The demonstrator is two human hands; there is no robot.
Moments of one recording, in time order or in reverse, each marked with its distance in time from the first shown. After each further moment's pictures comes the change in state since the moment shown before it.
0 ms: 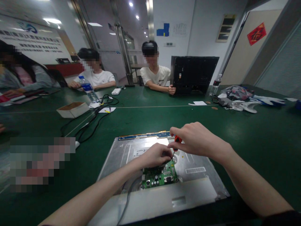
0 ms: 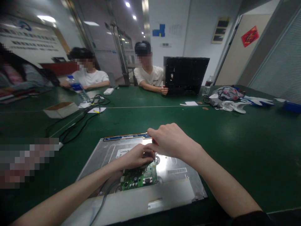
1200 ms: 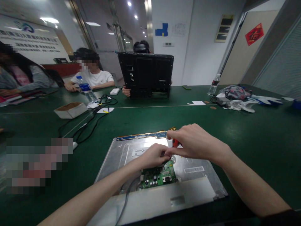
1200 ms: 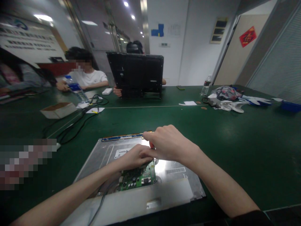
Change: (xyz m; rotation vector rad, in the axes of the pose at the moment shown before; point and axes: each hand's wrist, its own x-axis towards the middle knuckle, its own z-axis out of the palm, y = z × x) left_hand 0.001 -0.003 0.006 0.017 0.025 -0.015; right_hand -0.004 -0.003 -0.003 0.080 -0.020 -0.034
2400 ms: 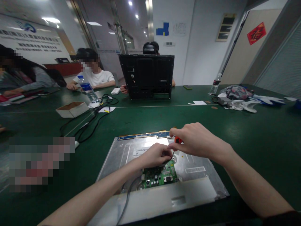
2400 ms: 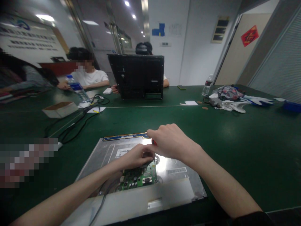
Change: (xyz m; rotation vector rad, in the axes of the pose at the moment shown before) left_hand 0.000 0.002 -0.002 -0.022 -0.031 0.008; right_hand -0.001 0.003 0.001 -0.025 0.038 0.048
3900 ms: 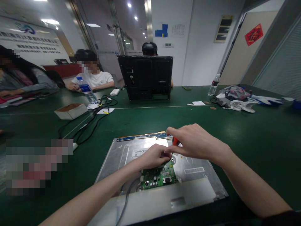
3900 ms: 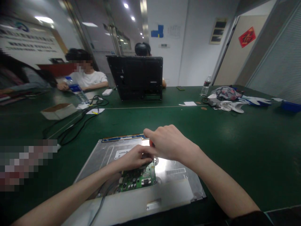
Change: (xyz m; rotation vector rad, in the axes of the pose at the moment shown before) left_hand 0.000 -0.004 0.000 -0.019 -0.005 -0.004; right_hand 0.001 -0.001 0.000 0.043 -0.004 -0.032
